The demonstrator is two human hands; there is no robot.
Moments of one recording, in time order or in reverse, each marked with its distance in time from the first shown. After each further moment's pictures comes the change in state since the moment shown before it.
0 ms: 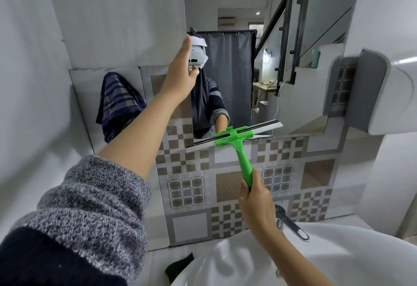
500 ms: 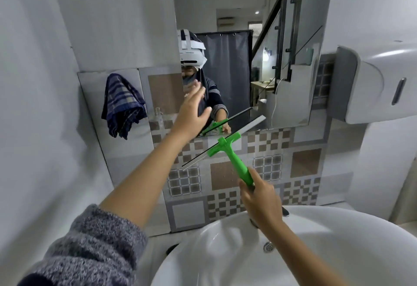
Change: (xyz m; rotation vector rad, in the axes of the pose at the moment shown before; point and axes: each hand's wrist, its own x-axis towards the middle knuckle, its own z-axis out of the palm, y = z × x) left_hand -0.106 0.050 0.028 0.065 -0.129 -0.021; right_hand -0.034 0.011 -0.053 0.028 -0.075 -0.082
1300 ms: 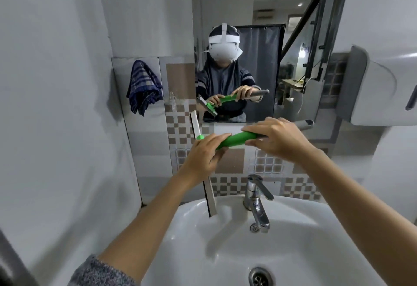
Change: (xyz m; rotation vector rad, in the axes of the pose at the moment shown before) left_hand -0.136 0.065 0.029 0.113 -0.088 0.092; right_hand 0.077 -0.022 -0.130 -0.421 -0.178 -0.863
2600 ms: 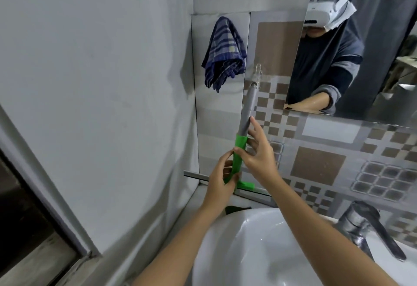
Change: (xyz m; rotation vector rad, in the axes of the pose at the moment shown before) left_hand -0.113 -0.096 0.010 -0.463 0.320 -0.859; right_hand 0.104 -0.149 0.204 1.335 0.001 0.411
